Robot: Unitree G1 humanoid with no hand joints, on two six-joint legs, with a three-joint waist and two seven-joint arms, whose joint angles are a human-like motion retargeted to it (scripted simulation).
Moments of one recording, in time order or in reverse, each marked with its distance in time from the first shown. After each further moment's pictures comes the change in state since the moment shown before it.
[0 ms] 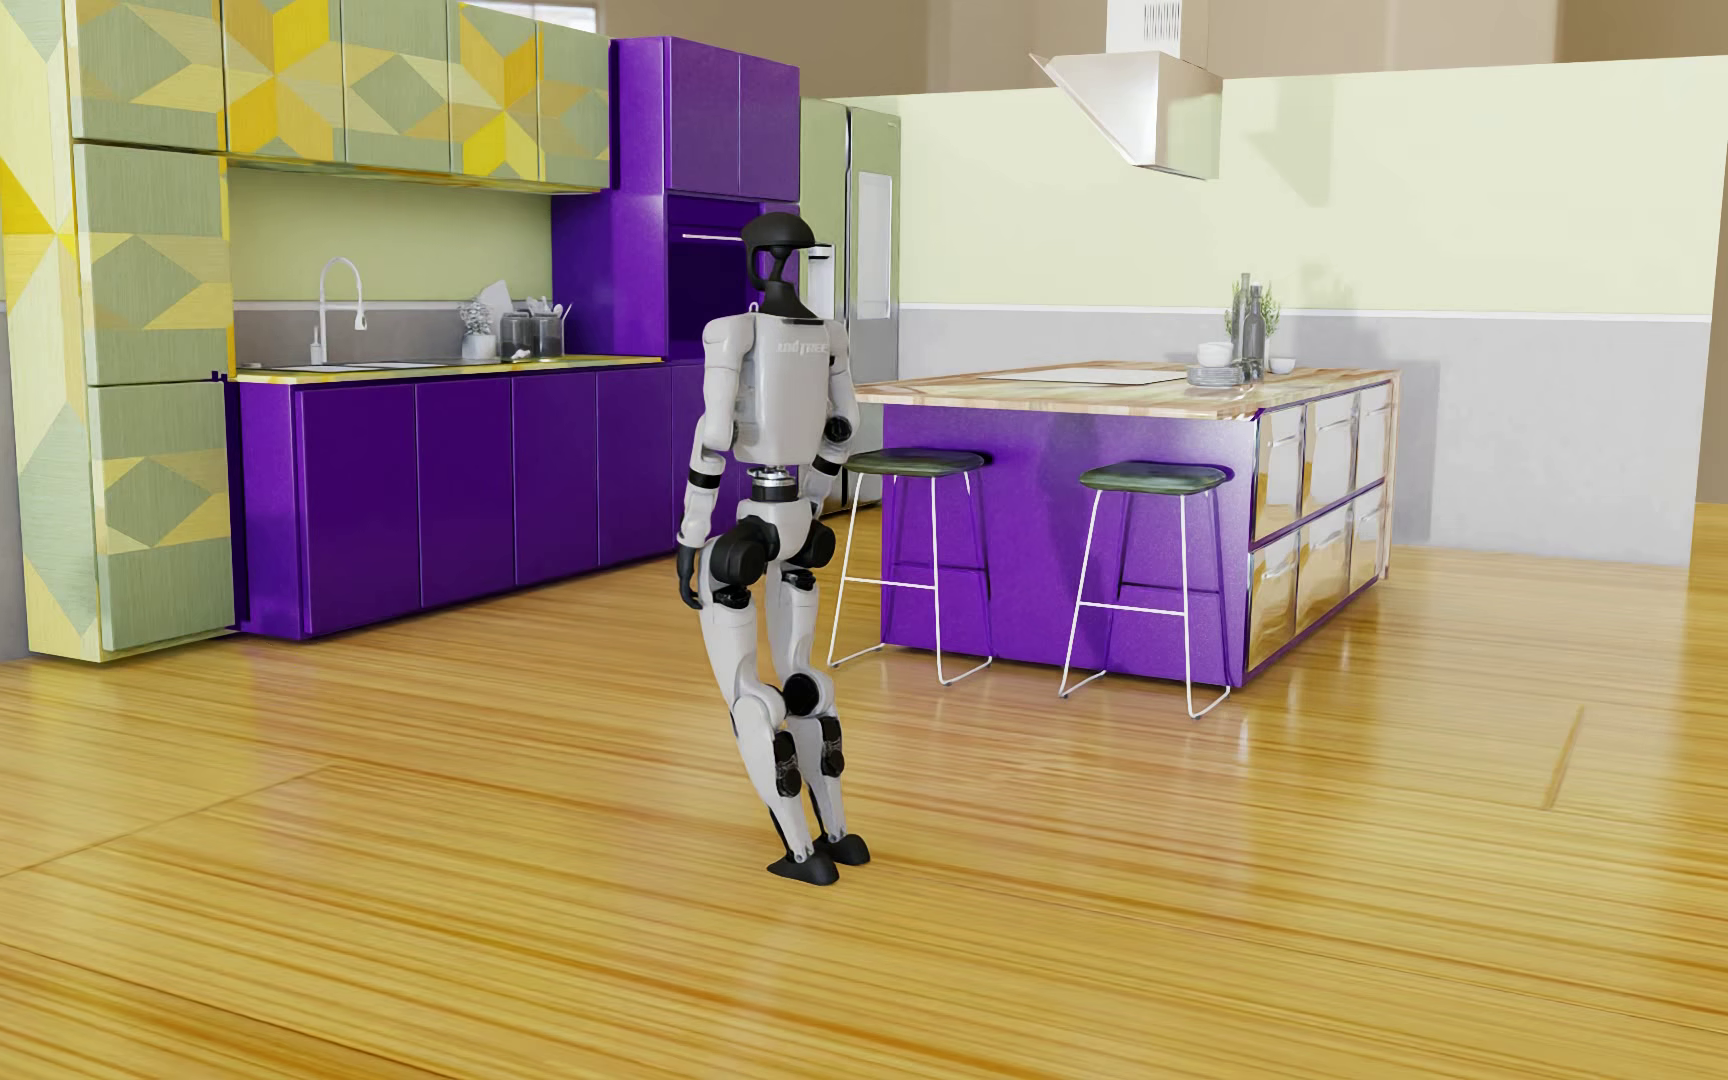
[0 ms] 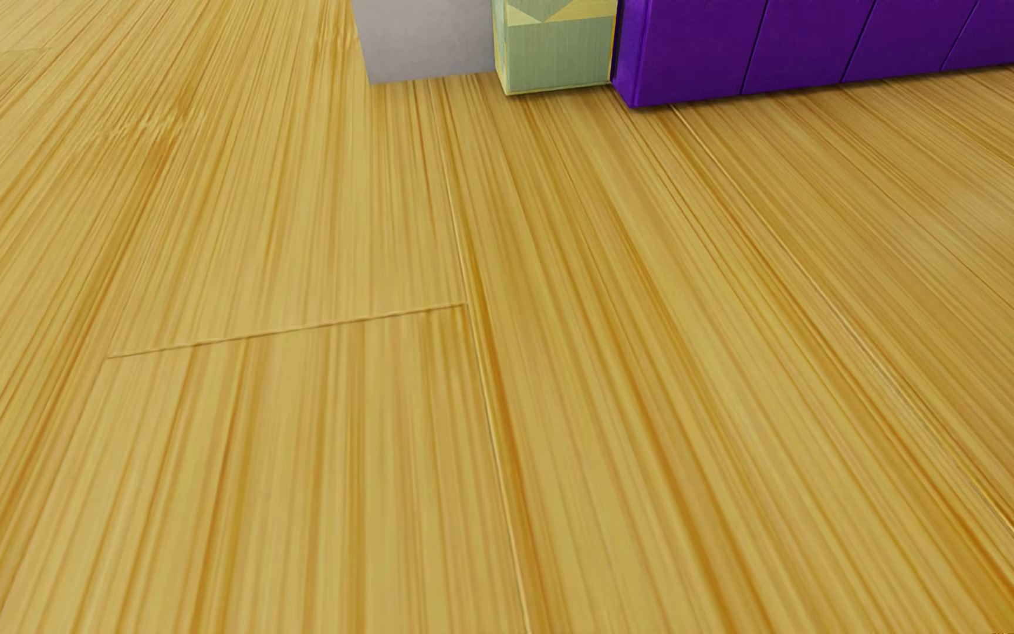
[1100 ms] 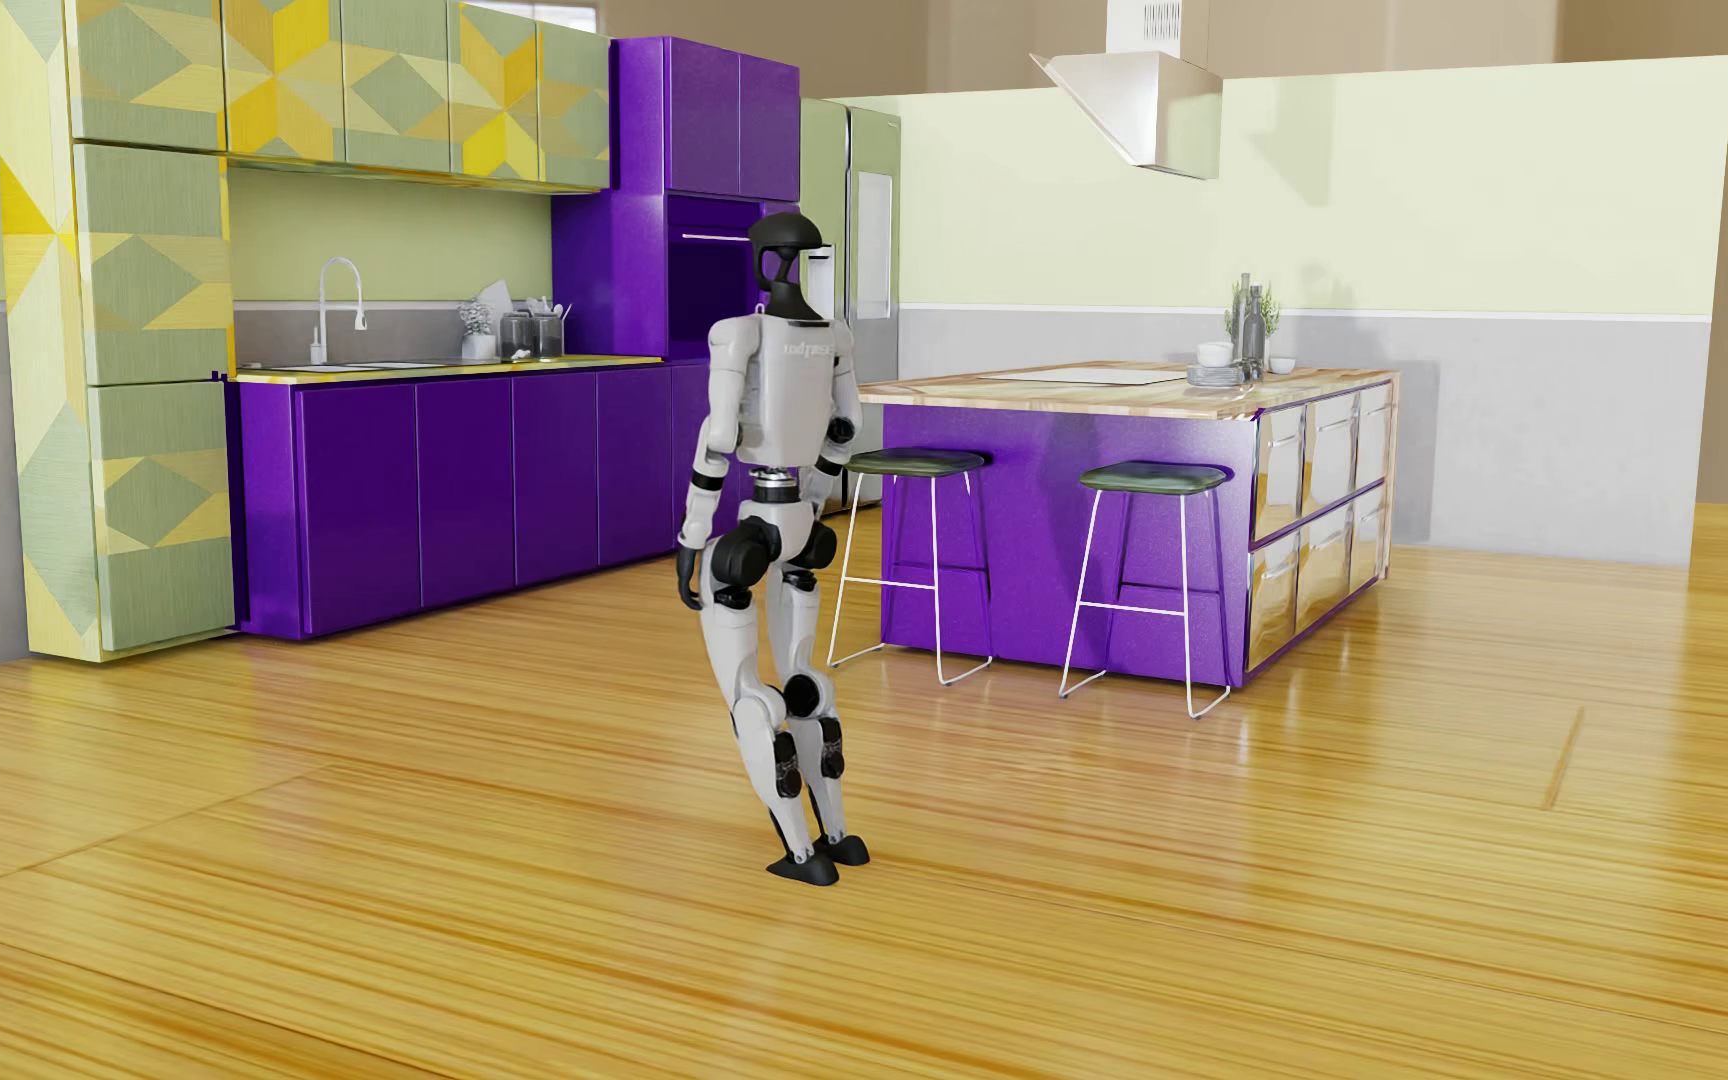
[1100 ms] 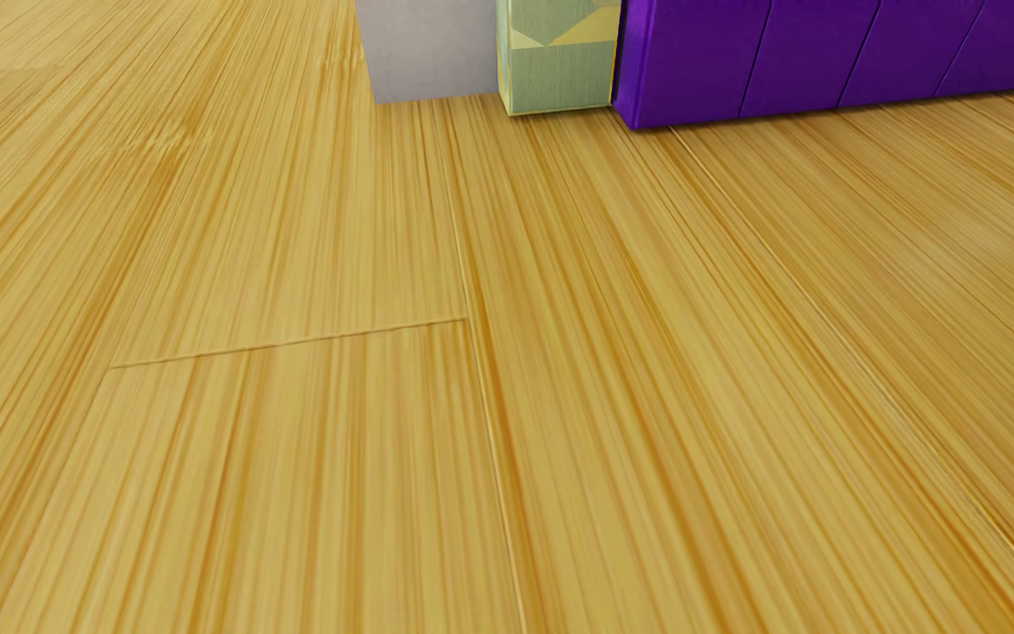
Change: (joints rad) body 0.006 0.005 0.009 -0.004 -0.004 -0.013 0.000 0.000 -0.026 -0.002 -0.001 0.009 0.005 -0.003 0.005 0.002 0.005 0.000 0.000 0.028 0.012 0.006 0.000 0.000 0.000 0.000 0.000 0.000 0.000
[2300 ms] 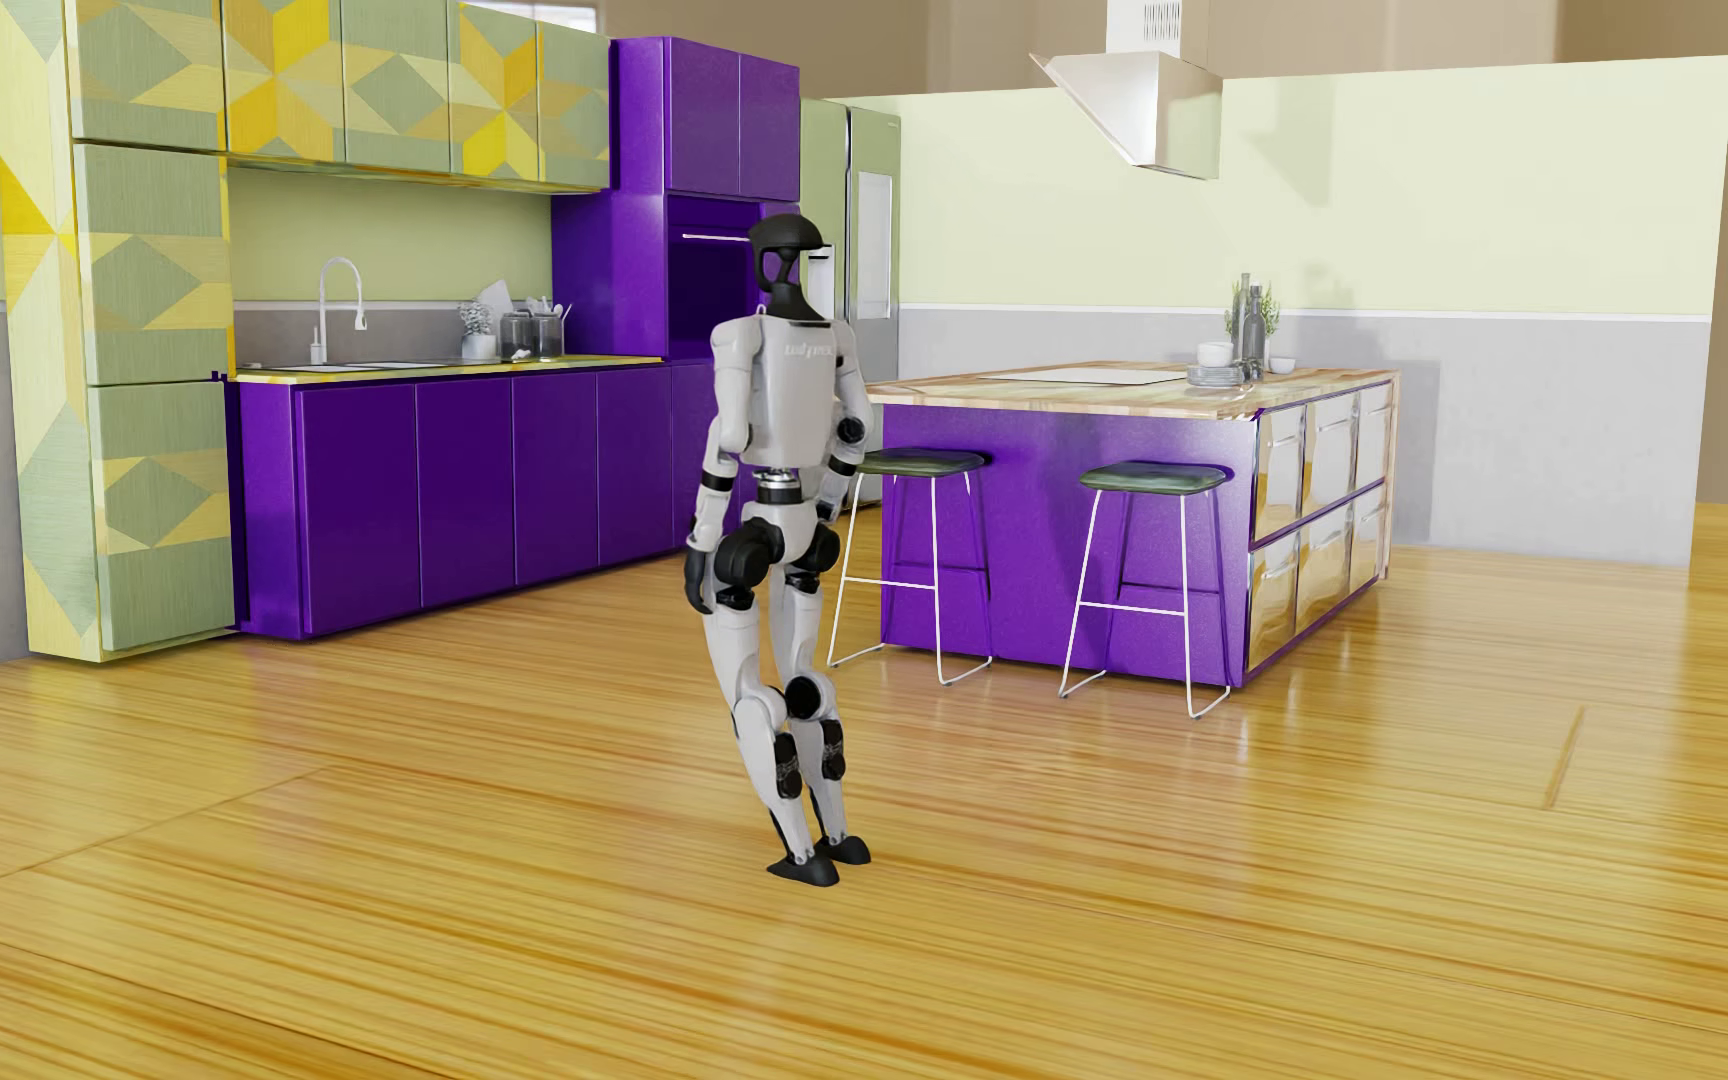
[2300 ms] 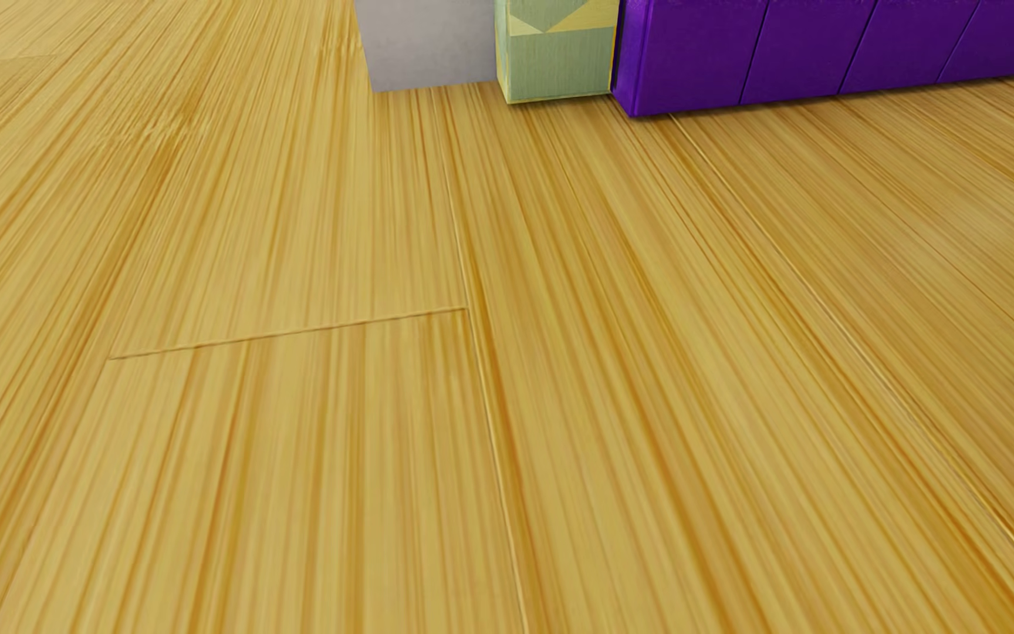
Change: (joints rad) body -0.026 -0.033 0.001 -0.014 -0.032 -0.011 0.000 0.000 0.011 0.020 0.014 0.108 0.104 -0.009 0.044 0.019 -0.030 0.000 0.000 0.113 -0.142 -0.058 -0.062 0.000 0.000 0.000 0.000 0.000 0.000
